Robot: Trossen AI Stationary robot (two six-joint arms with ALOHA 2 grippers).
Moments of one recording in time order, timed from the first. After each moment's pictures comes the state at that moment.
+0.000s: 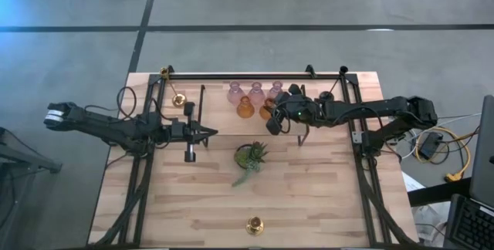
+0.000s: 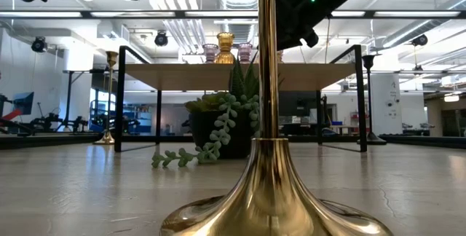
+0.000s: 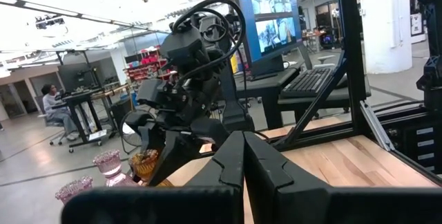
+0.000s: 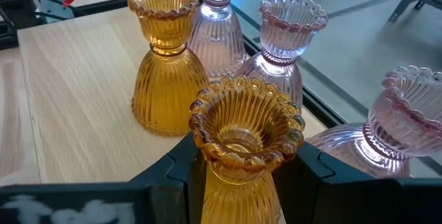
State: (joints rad) left arm -0.13 0.81 0.45 0.55 -0.13 0.25; right arm -0.11 1.41 0.95 -0.07 0.43 0.20
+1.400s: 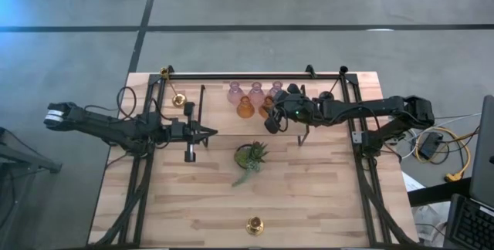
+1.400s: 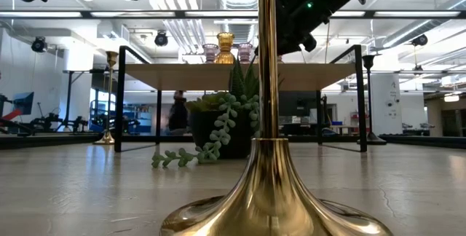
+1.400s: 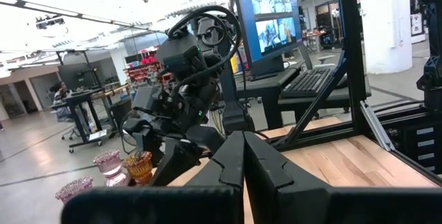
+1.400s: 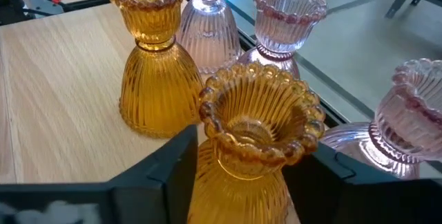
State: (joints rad) left arm -0.13 0.81 0.45 0.55 -0.13 0.25; right arm -0.13 1.44 0.95 -0.05 0.42 0.21
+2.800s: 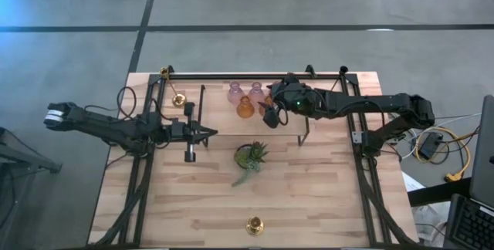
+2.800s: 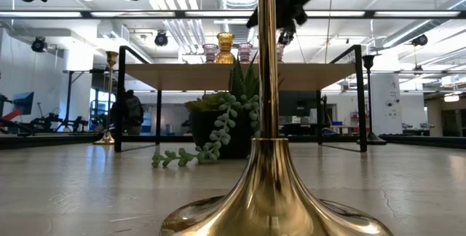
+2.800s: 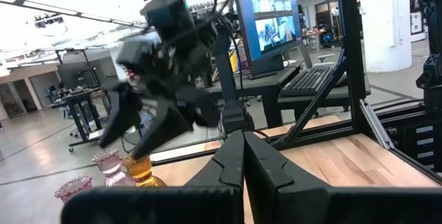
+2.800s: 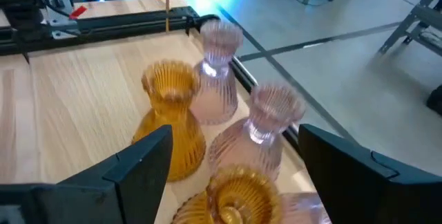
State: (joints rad) left arm -0.13 0.81 0.45 0.55 -0.13 0.25; right arm -0.12 1.43 1.17 -0.23 0.41 0.06
